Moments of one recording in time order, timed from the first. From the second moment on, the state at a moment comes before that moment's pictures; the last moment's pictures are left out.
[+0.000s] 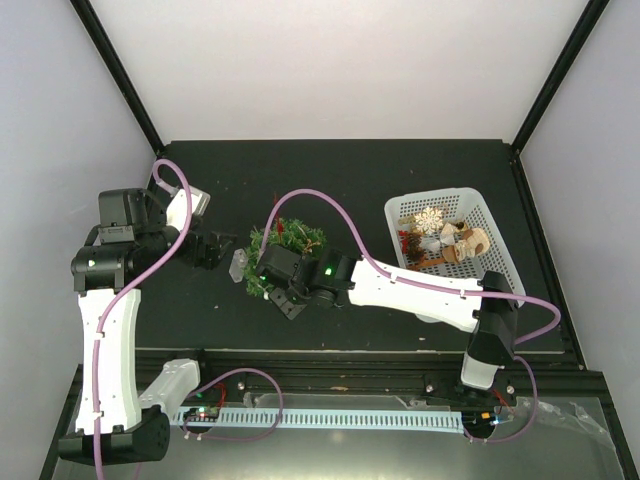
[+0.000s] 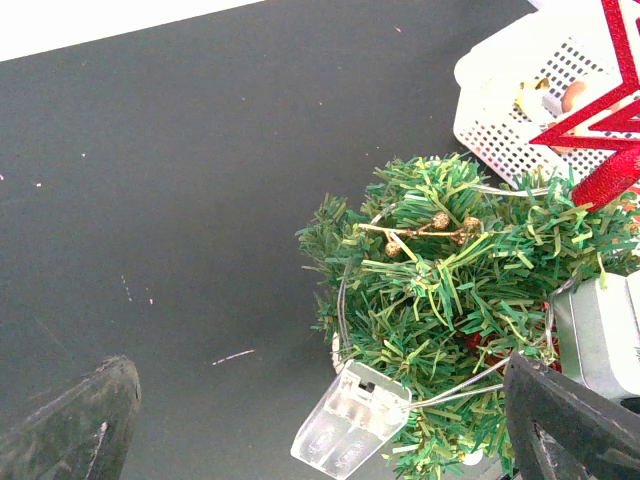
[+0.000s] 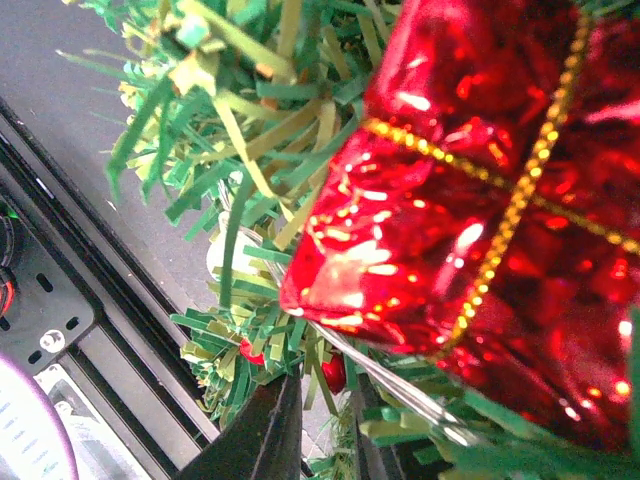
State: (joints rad) left arm 0.11 0.93 1.32 -1.17 0.61 0.31; right arm 1.27 1.76 1.64 -0.95 0.18 0.39
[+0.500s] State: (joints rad) left arm 0.11 0.94 1.32 -1.17 0.61 0.31; right arm 1.27 1.67 1.62 -0.97 0.18 0.41
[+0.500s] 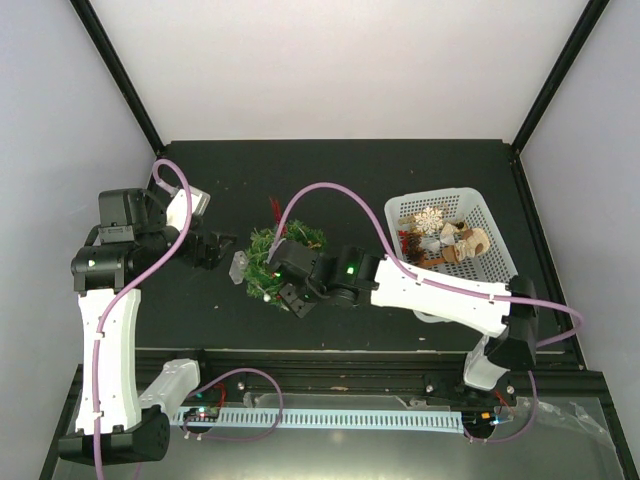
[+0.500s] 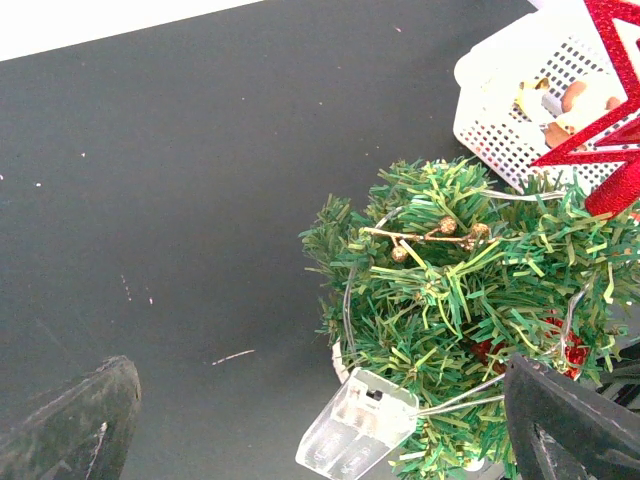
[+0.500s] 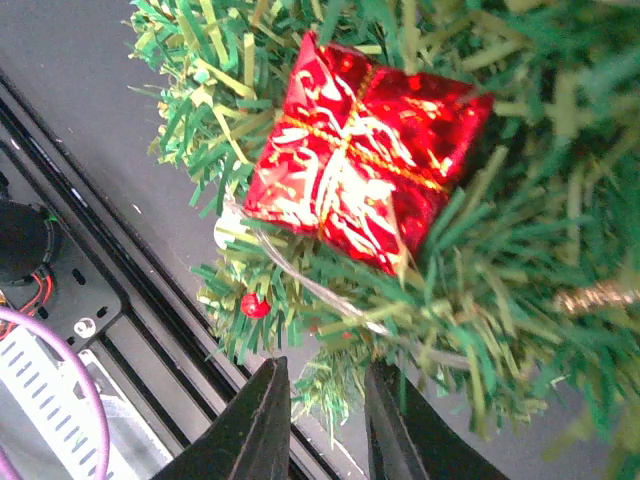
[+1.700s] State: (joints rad) left arm 0.21 1.06 1.51 -1.32 0.66 0.41; right arm 1.09 1.21 1.64 -1.02 0.20 0.43
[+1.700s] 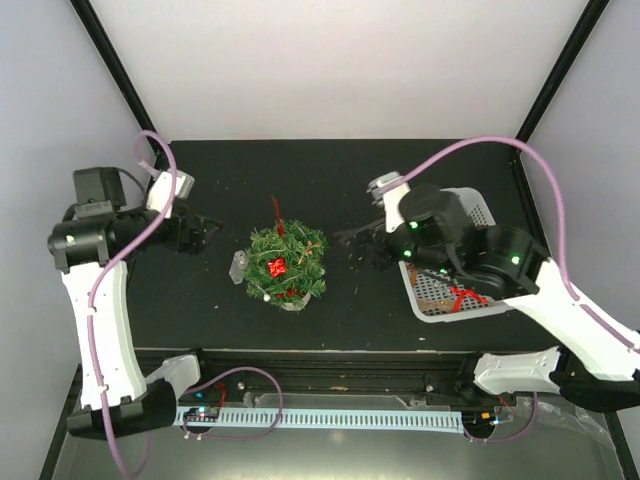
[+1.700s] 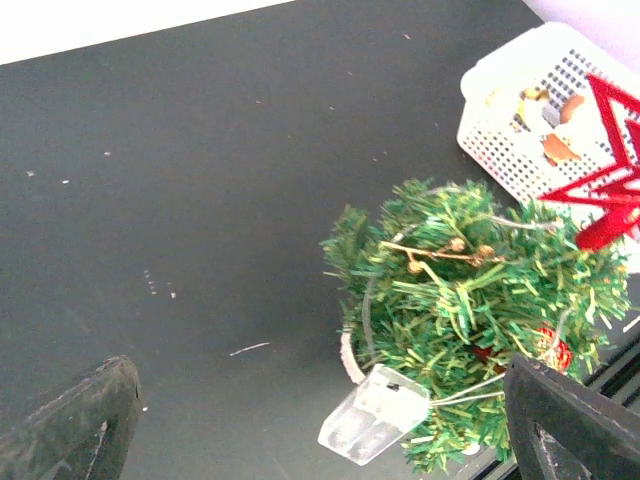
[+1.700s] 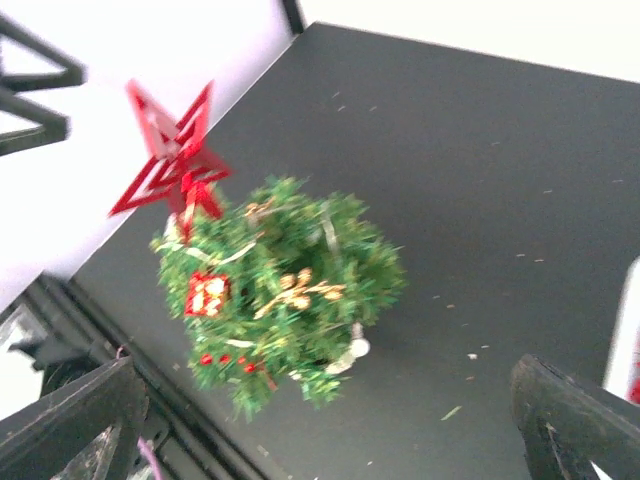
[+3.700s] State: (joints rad) left arm 0.77 1.18 1.54 -1.54 0.80 0.77; right arm 0.51 0.89 1.46 -1.11 -0.25 0.33
